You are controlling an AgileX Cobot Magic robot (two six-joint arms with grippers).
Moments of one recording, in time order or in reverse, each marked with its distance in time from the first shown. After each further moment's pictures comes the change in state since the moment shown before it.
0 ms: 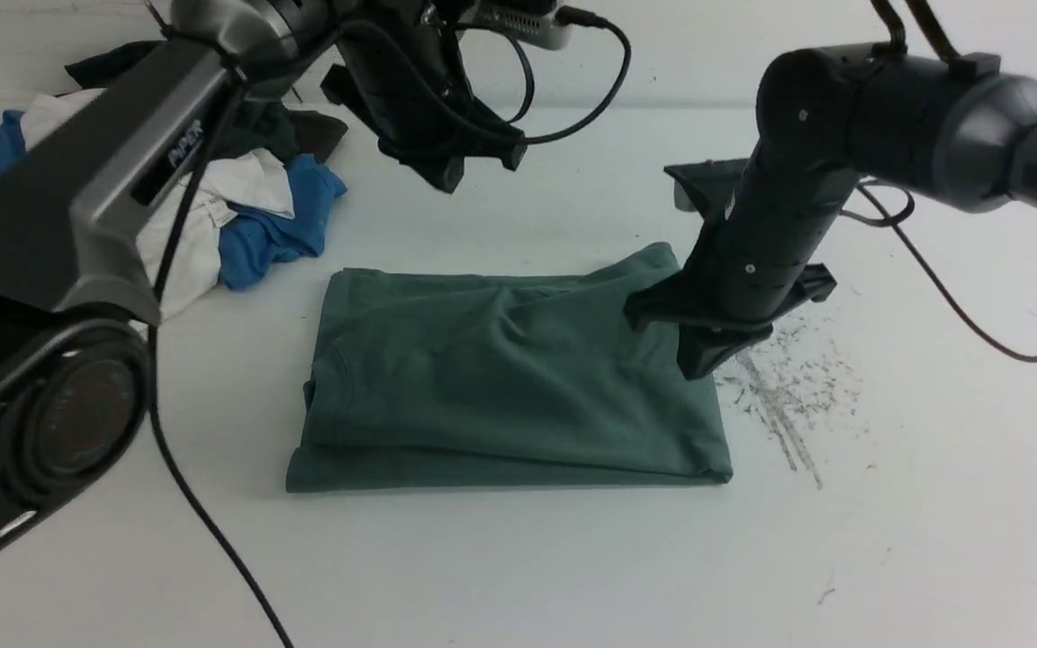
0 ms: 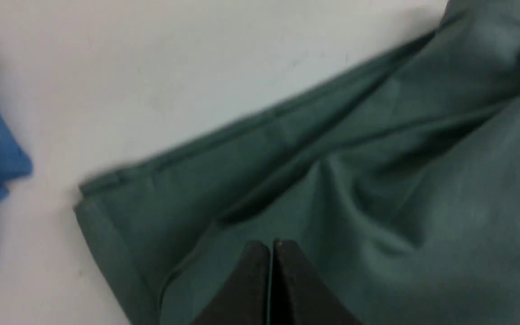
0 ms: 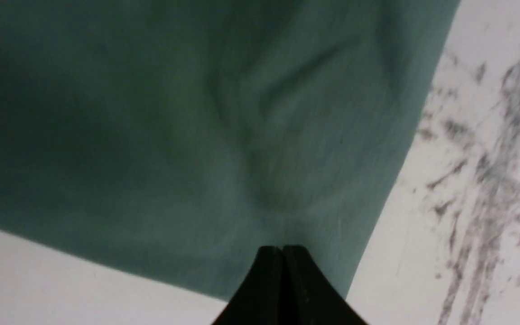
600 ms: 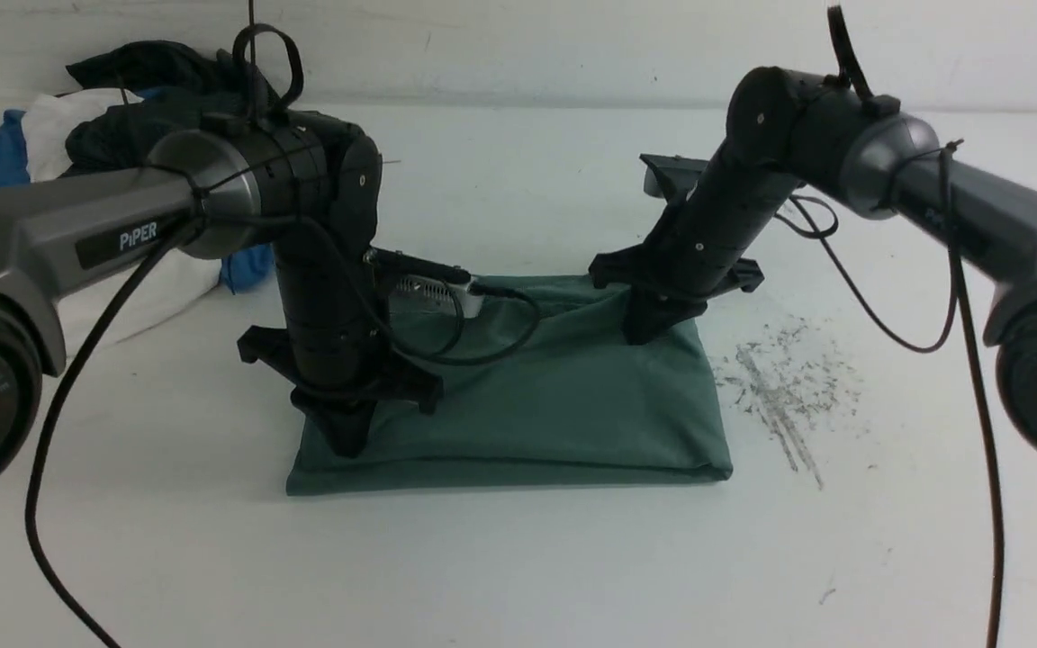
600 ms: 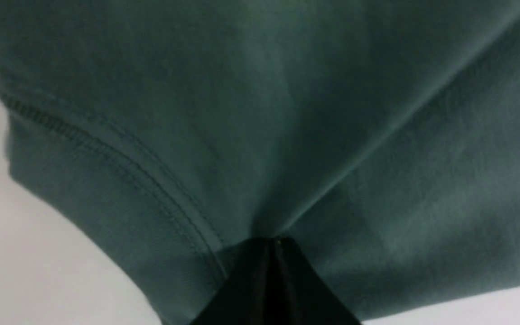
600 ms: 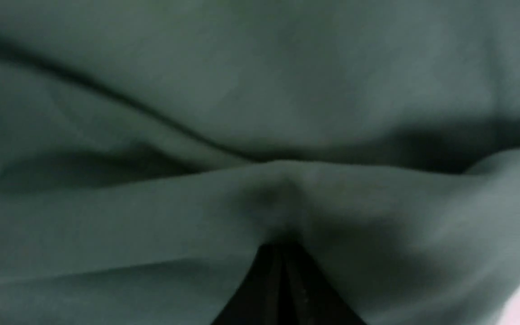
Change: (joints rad) right arm -0.084 0.380 -0.425 0.195 0.039 -0.064; left arm 0.028 -0.101 0.652 -0.022 -0.050 -0.080
